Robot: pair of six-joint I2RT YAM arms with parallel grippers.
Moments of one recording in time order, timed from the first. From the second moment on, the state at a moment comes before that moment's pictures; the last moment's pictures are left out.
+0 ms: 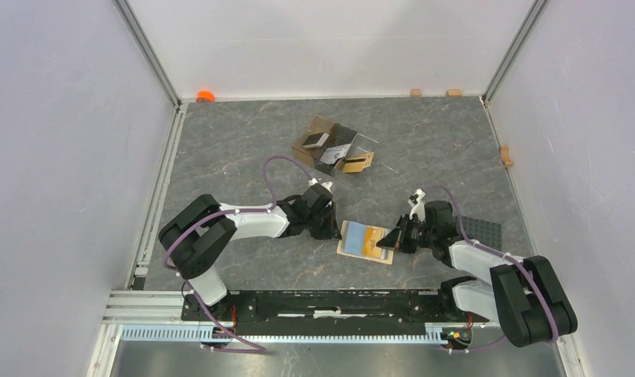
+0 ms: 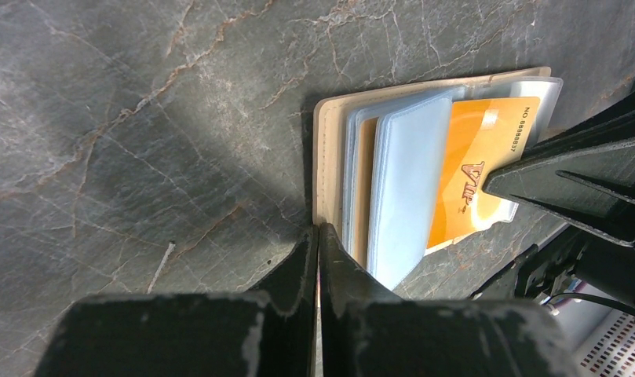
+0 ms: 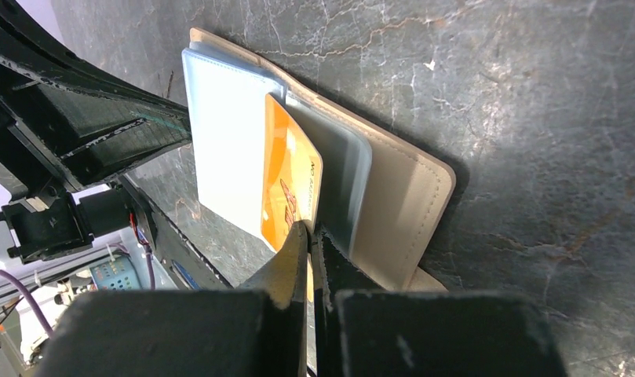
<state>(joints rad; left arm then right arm) -0.88 1.70 0.81 -0.02 0.14 -0.79 0.24 1.18 0.19 0.14 -0.61 0.65</state>
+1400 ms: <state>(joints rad) -0.88 1.68 0.76 0.06 0.15 -0.78 0.39 1.31 0.17 0.41 -0.53 0.85</state>
